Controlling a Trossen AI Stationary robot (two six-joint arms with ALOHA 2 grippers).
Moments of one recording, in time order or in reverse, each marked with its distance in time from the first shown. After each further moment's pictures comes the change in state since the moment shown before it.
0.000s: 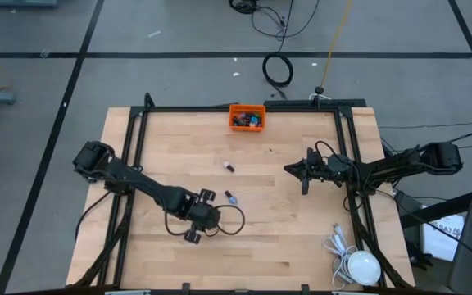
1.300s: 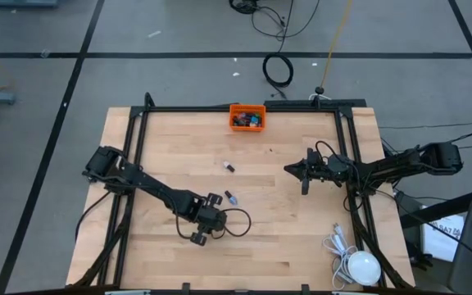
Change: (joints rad) left arm 0.021 0.156 0.005 0.114 0.049 0.044; right arm 0.000 0.000 0.000 -0.003 -0.001 0.006
